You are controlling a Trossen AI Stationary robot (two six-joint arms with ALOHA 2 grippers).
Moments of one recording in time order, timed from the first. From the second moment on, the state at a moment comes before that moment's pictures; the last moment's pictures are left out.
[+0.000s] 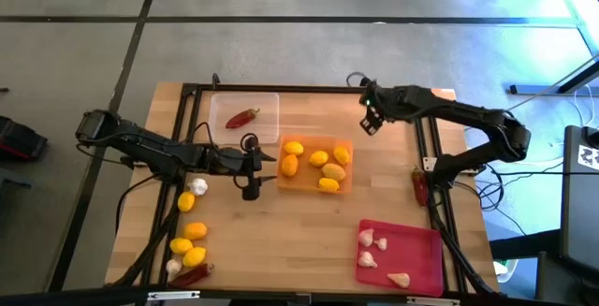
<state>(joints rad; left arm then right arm) -0.11 1.23 0.48 0.25 -0.26 0.00 -0.47 1.37 1.13 -1.04 0.42 0.31</state>
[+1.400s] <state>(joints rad) -0.01 1.23 0.48 0.27 -0.18 0.08 -1.07 1.81 1.13 -0.68 0.08 0.02</state>
